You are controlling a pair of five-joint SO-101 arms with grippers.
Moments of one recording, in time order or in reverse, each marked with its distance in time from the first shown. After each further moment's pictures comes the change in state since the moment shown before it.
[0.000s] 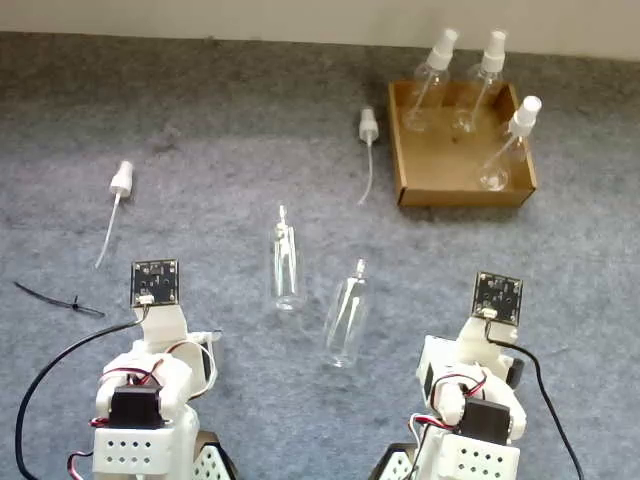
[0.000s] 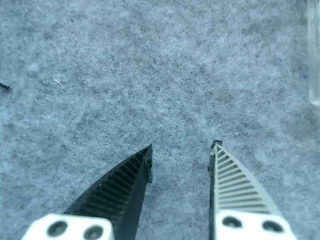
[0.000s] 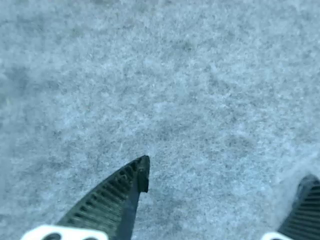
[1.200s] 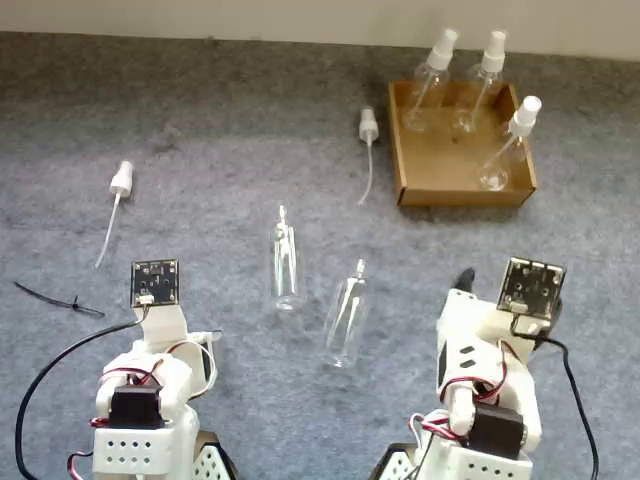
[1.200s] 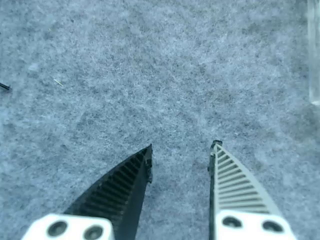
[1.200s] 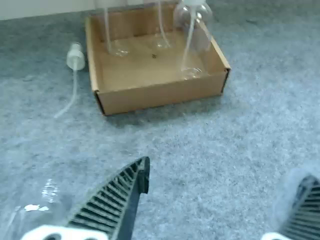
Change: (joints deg) left arm 0.0 0.0 0.0 0.0 0.0; right arm -1.7 6.1 -16.2 -16.8 0.0
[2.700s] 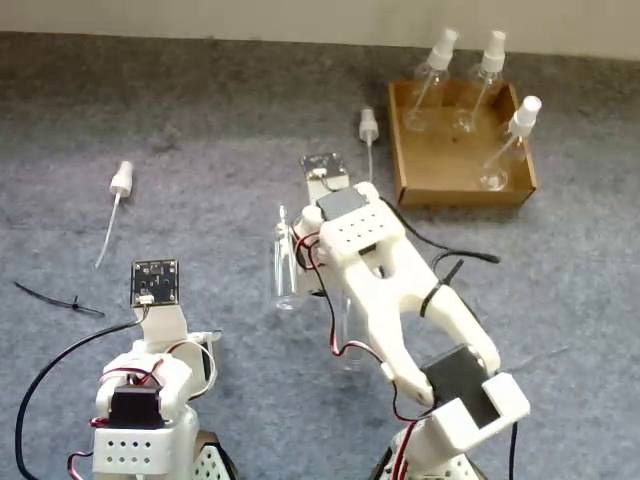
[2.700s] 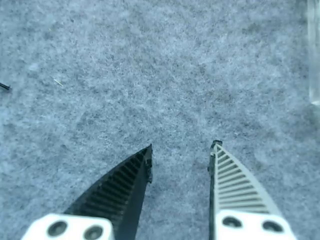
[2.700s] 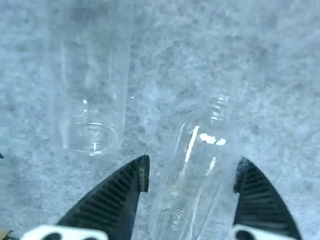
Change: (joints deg) left arm 0.0 0.0 0.0 0.0 0.0; right arm -39.1 100.7 -66.6 24.2 -14.5
